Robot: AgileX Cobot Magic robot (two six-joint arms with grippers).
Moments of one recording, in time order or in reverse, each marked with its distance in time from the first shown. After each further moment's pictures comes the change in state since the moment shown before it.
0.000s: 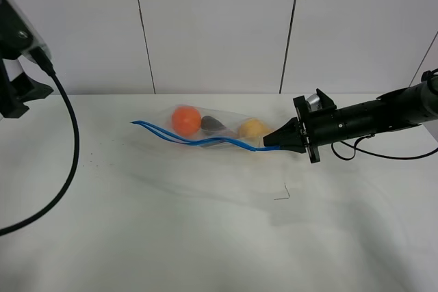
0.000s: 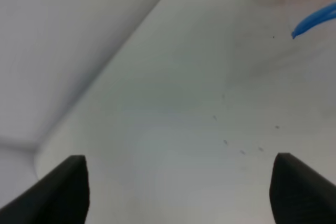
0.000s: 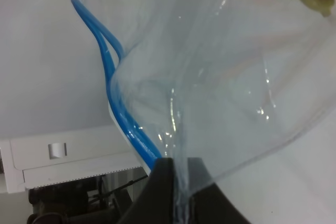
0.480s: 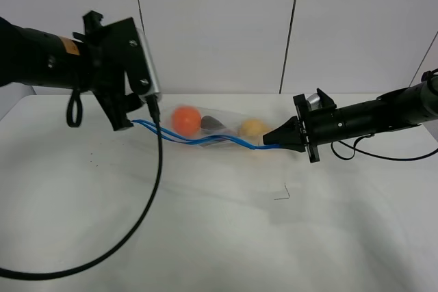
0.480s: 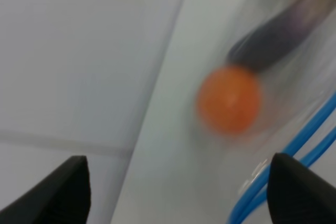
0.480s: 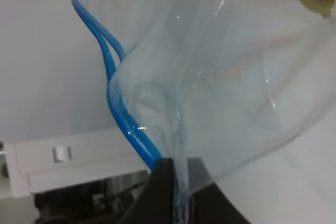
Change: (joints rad) left arm -0.374 0.241 0.000 0.000 -0.346 0.090; right arm 0.000 0.000 0.000 0.026 0.000 0.021
